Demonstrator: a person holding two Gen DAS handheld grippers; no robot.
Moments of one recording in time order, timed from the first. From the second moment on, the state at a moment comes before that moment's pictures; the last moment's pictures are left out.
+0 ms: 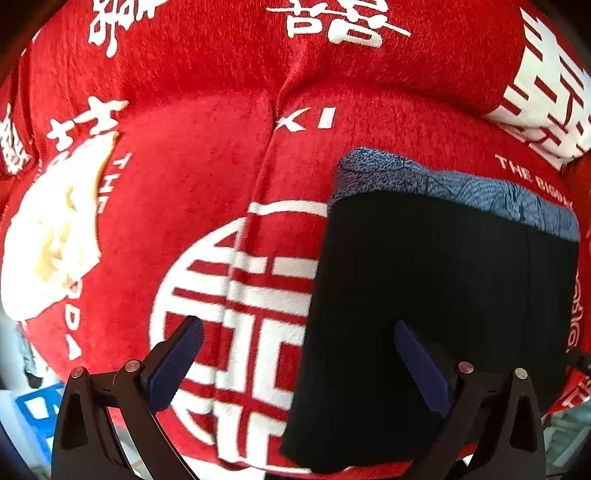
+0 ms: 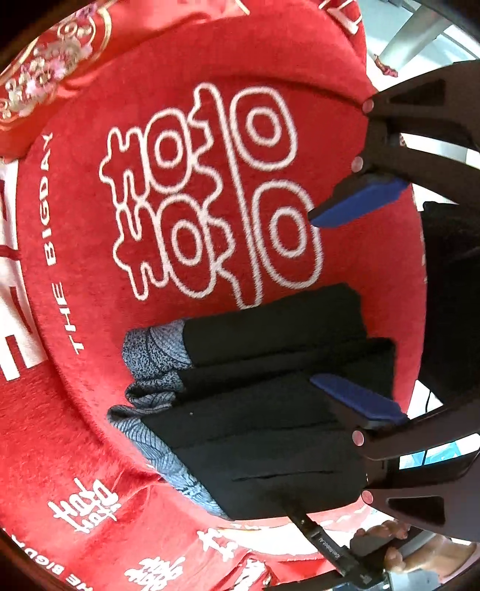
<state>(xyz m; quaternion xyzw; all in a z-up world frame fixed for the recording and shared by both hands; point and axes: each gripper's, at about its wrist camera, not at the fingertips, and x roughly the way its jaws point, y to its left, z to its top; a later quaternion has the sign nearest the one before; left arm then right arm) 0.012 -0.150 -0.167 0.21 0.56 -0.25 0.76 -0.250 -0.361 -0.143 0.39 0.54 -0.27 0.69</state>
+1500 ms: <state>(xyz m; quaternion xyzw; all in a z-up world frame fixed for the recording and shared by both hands) -0.089 -0.118 -0.049 0.30 0.55 -0.29 0.73 -0.214 -0.246 -0.023 0.28 0.59 -0.30 0.70</state>
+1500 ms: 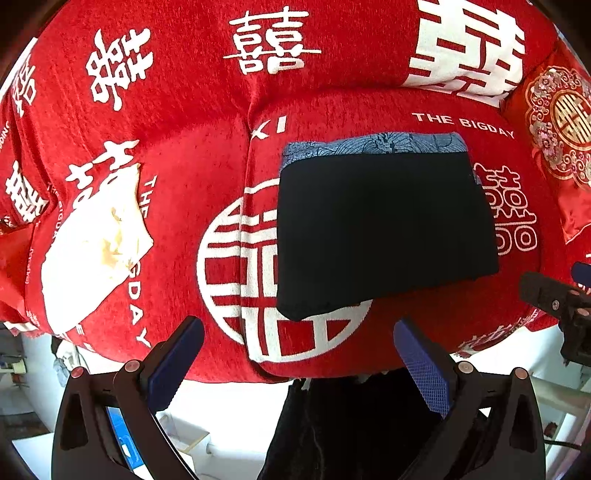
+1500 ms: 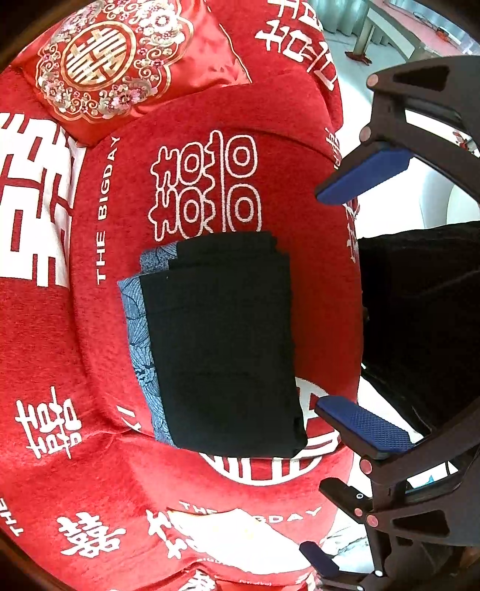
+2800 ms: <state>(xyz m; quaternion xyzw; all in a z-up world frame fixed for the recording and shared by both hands) -0.081 -0.129 -0.042 0.29 0.56 -0.29 0.72 -0.192 -0.250 -0.012 0.26 0.60 -0.30 0.69</state>
